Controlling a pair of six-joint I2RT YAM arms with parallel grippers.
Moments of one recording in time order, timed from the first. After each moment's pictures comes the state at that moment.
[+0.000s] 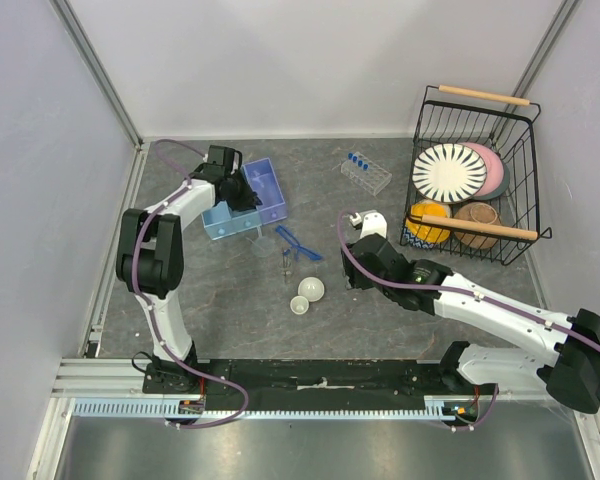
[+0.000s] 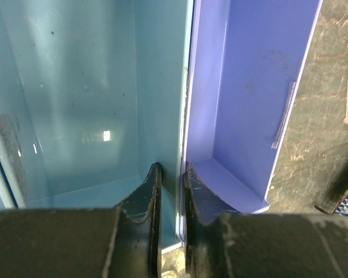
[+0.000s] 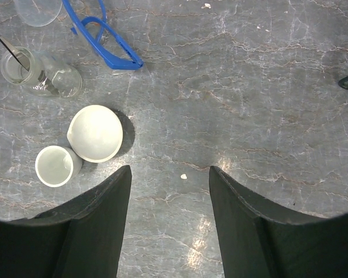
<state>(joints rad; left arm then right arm) -0.20 1.95 1.40 -0.35 0.17 -0.69 0.92 1.14 0.83 -0.46 0.39 0.51</state>
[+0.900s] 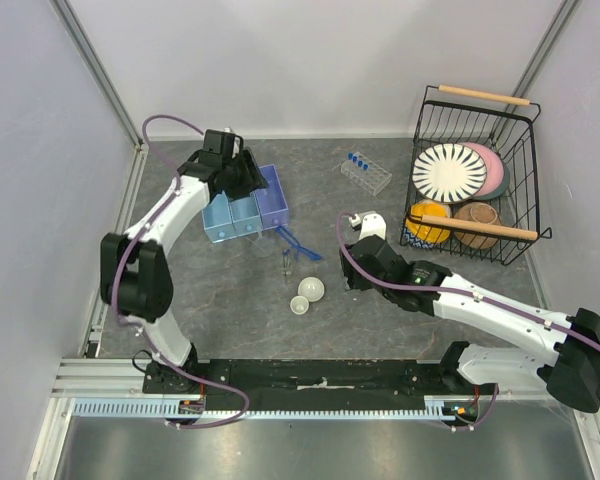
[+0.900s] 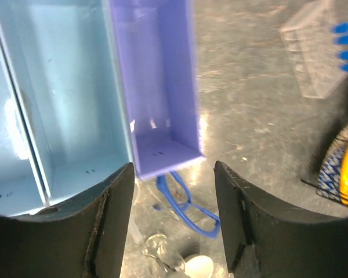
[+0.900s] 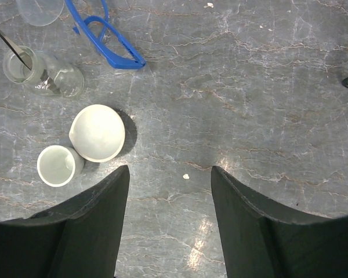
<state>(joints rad) -0.24 1.79 1.44 -0.49 0.11 -0.62 0.93 1.14 0.82 -0.45 0.40 0.52</state>
